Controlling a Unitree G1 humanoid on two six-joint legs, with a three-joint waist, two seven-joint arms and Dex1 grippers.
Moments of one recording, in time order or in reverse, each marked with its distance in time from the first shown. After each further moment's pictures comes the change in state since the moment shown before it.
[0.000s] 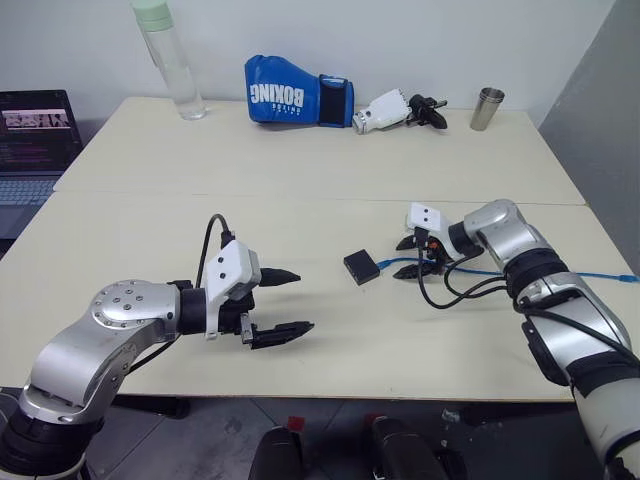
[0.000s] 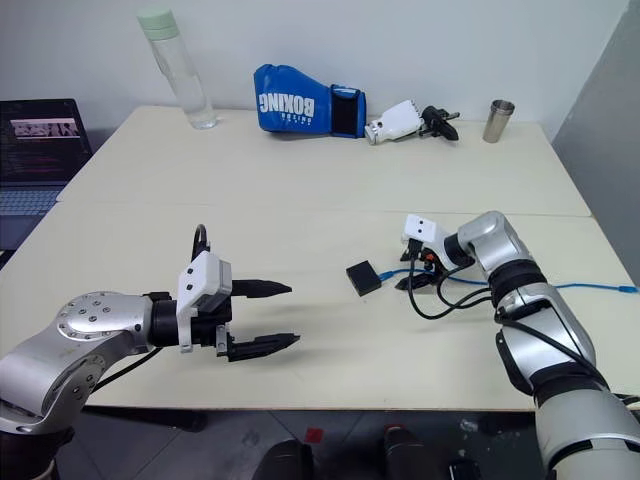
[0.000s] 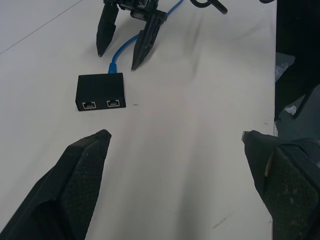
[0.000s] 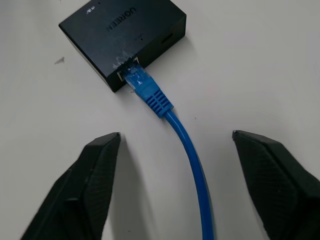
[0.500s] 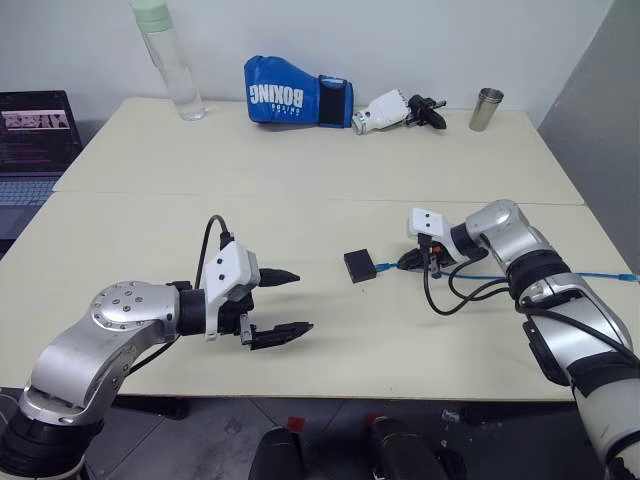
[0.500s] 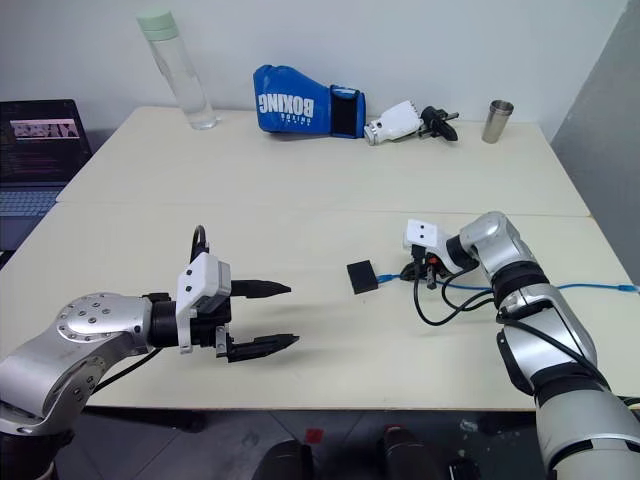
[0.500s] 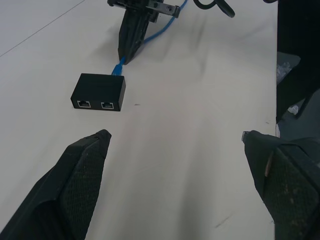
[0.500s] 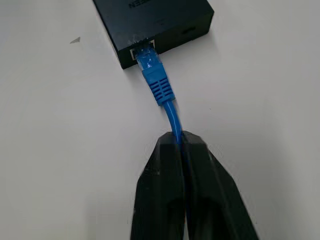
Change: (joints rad) left arm 0.006 0.000 -0.001 0.014 0.014 -0.026 -0.004; right arm 0.036 -0.011 -0.019 -0.017 -0.030 -0.119 0.023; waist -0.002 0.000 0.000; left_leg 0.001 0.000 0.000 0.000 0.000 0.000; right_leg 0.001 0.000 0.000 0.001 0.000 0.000
